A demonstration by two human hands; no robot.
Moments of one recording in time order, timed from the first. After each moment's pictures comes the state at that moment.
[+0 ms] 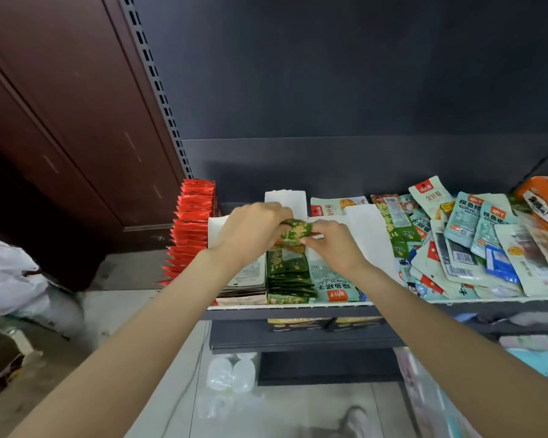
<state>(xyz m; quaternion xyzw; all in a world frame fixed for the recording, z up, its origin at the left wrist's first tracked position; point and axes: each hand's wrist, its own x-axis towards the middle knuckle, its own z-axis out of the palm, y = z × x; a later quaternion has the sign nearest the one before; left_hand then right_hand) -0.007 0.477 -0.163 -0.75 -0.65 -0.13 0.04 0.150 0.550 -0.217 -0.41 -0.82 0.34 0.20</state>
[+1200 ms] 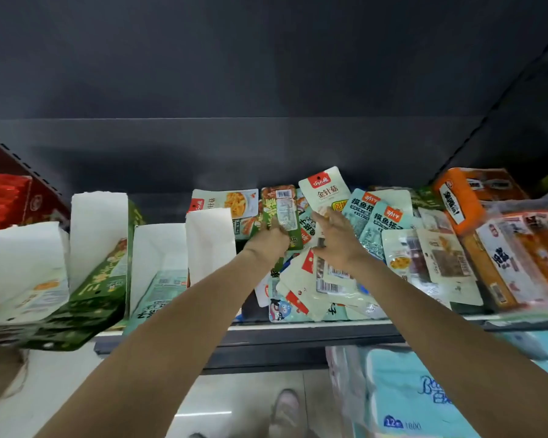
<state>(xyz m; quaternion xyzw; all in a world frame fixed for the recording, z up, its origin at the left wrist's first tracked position) 0.254 0.694 -0.283 -0.68 -0.70 0.18 -0.14 0.396 0.745 -0.286 -0.51 -0.83 0.24 -0.03</state>
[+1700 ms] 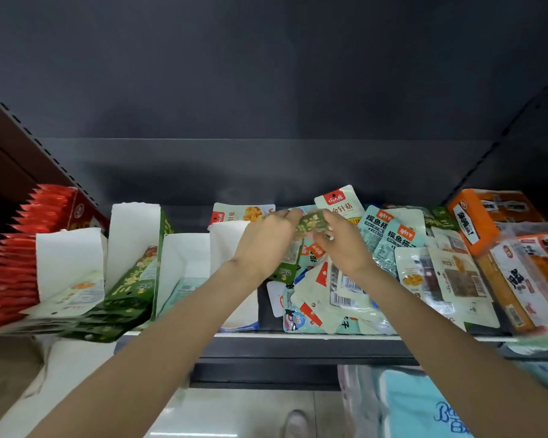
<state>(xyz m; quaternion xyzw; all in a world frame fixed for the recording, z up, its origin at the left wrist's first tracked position) 0.241 0.650 -0.195 -0.69 -0.72 -0.07 0.03 0.374 0.728 -0.240 -0.43 -0.81 0.34 0.21</state>
